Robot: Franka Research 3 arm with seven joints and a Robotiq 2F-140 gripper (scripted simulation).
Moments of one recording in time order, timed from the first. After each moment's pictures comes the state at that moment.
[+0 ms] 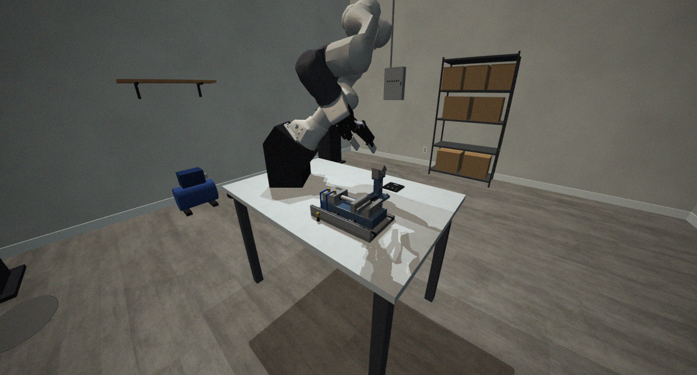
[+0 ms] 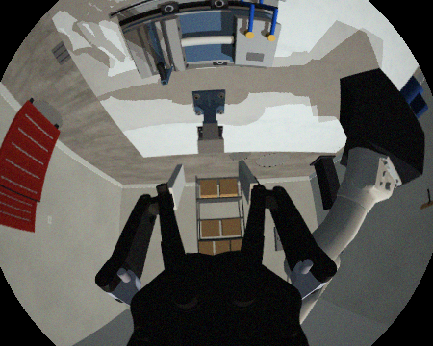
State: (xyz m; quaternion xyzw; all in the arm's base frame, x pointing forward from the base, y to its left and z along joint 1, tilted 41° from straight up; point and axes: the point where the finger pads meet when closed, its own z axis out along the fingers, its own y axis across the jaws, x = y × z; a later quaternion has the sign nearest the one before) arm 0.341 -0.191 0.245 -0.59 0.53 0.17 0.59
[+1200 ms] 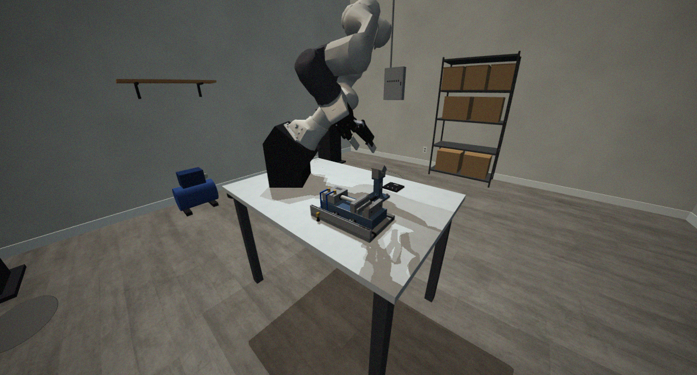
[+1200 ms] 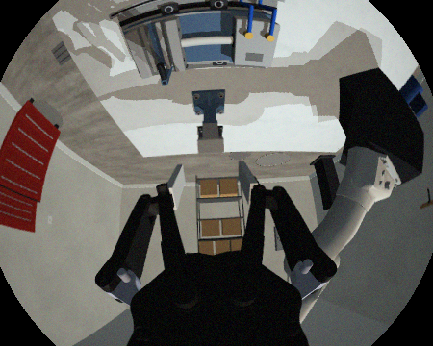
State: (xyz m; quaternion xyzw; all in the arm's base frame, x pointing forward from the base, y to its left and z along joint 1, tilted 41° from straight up) arm 0.339 -0.194 0.246 -0.59 0.53 0.17 0.59
